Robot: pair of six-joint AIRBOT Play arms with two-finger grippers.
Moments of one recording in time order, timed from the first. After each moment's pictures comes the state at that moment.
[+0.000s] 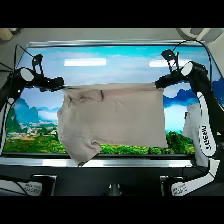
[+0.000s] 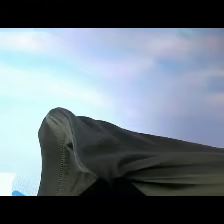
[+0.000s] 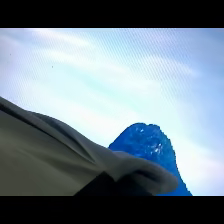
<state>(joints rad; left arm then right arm) 0.00 -1.61 1.50 1.30 -0.94 -1.63 -0.03 -1.71 1.64 -1.31 0.94 1.00</state>
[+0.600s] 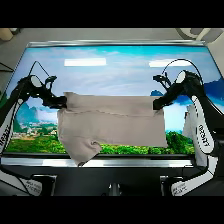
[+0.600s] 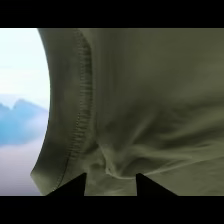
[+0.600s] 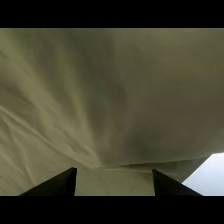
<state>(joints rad) 0.02 -1.72 1.47 1.33 -1.29 -1.51 -0.04 -1.74 1.52 -1.32 1.37 0.97</state>
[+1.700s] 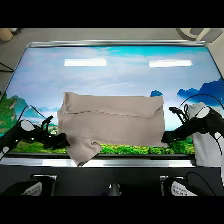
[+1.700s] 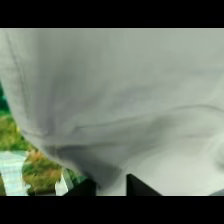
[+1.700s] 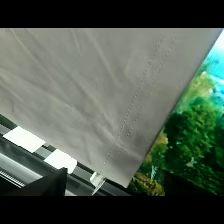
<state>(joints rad) 0.06 -1.15 0.53 1.07 -1.13 -1.51 -0.30 -1.29 0.79 -1.23 1.34 0.86</state>
